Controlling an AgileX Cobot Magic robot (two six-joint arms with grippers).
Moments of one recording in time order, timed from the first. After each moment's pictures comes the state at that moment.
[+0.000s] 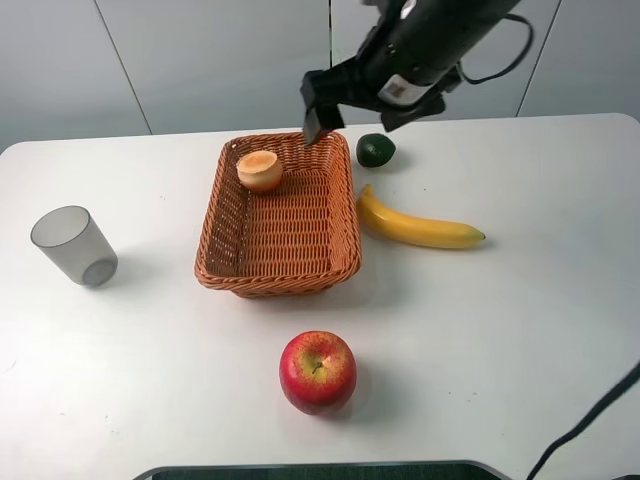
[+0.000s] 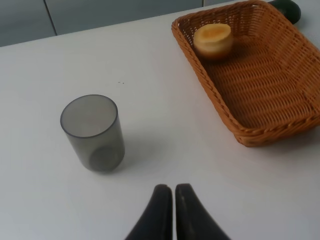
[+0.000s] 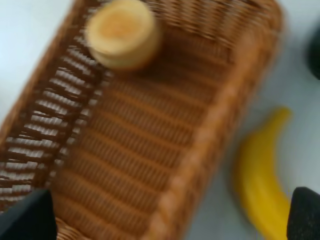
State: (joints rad) left arm -0.08 0.00 -0.51 -0.16 1.08 0.15; right arm 0.55 1.68 -1.22 0.20 0.65 0.07
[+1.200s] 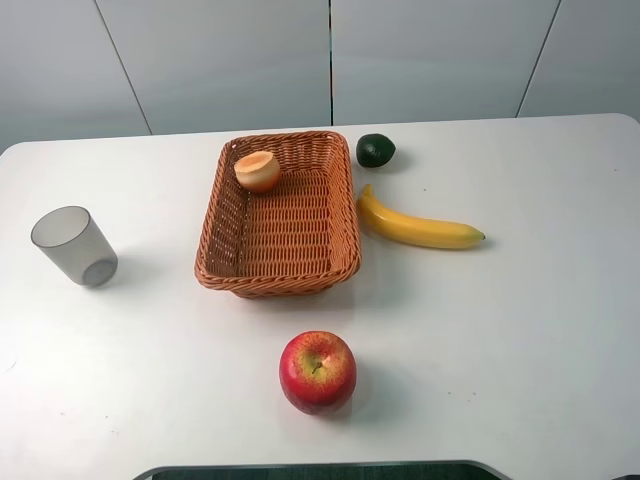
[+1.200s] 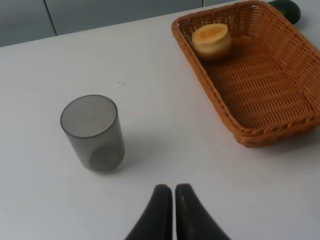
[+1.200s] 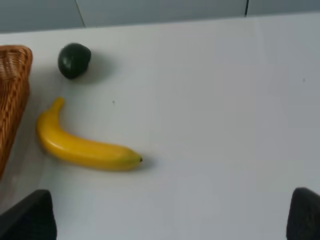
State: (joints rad) left arm -0.08 0.00 -0.51 -0.16 1.08 0.15; right arm 0.09 0.46 -0.64 0.00 0.89 0.10
